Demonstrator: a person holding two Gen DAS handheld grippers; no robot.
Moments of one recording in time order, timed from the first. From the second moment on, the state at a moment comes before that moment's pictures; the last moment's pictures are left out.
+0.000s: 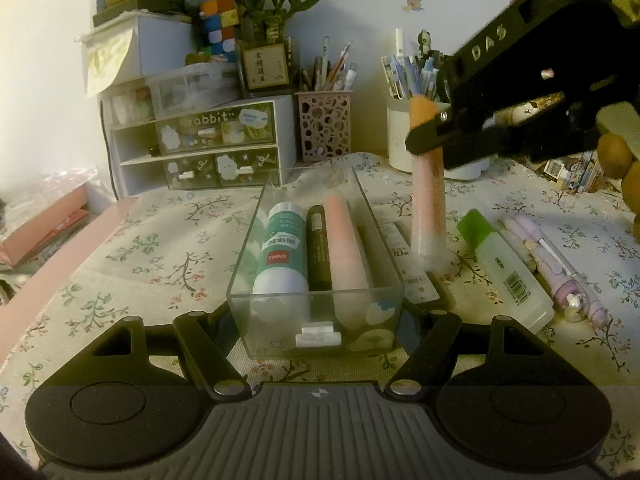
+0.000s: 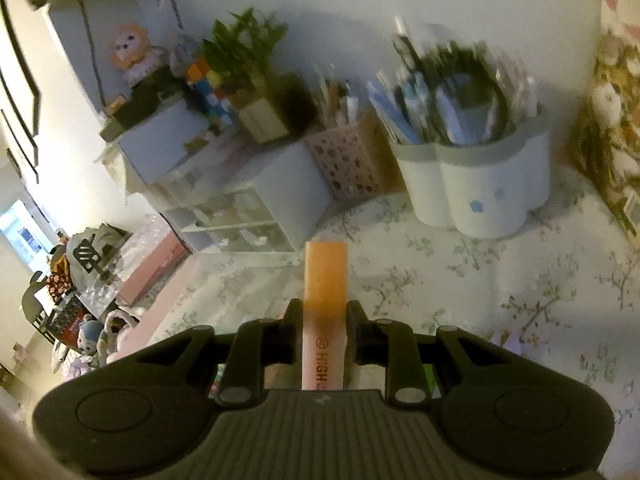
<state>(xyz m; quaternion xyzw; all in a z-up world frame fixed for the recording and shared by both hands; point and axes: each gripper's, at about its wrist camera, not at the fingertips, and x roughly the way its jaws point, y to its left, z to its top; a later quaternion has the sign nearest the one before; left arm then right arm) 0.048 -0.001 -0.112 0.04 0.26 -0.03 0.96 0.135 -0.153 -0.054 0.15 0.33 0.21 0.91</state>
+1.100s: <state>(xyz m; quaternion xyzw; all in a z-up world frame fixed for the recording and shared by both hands) 0.048 -0.002 -0.112 0.04 0.26 -0.03 0.96 0.122 -0.125 -0.031 0.15 0.31 0.30 0.89</state>
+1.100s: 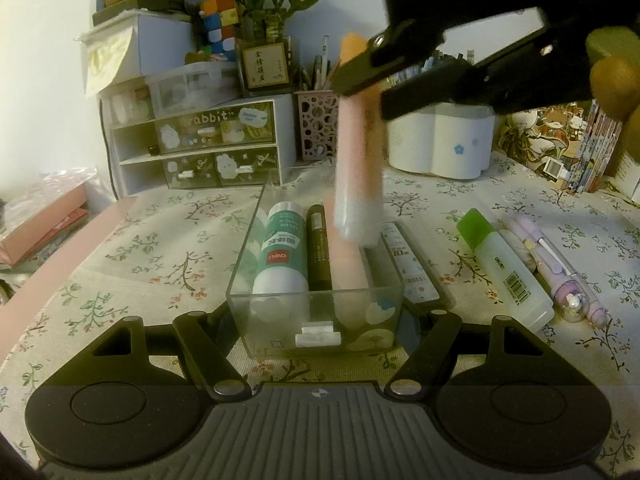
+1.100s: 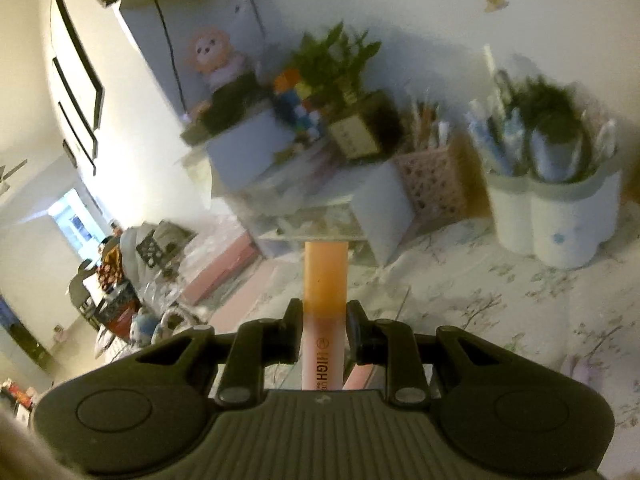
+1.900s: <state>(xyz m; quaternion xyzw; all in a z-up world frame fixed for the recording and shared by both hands) 0.048 -0.002 -0.112 0.04 0.26 -0.03 0.96 0.150 -0.111 -0.076 0.22 0.38 0.32 0.84</state>
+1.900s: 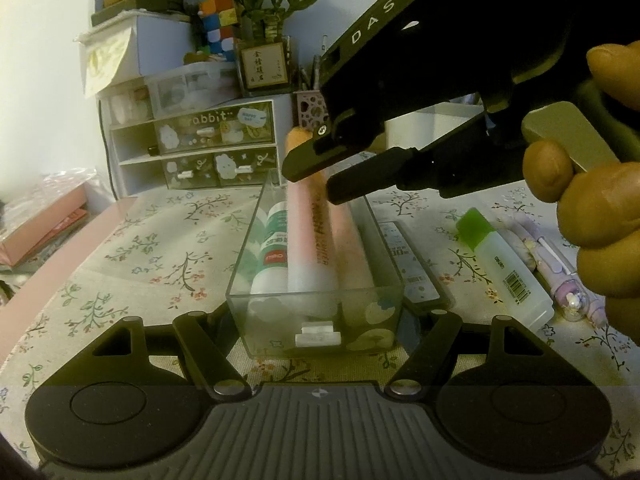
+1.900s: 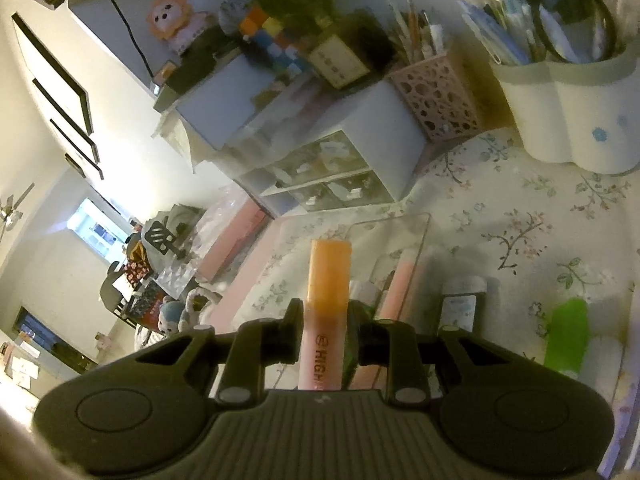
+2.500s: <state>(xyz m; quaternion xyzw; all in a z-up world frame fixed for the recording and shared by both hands) 0.048 -0.002 -0.112 0.04 0.27 -0.03 0.96 0.142 -0.179 -0.056 0.23 0.35 0.23 0.88</state>
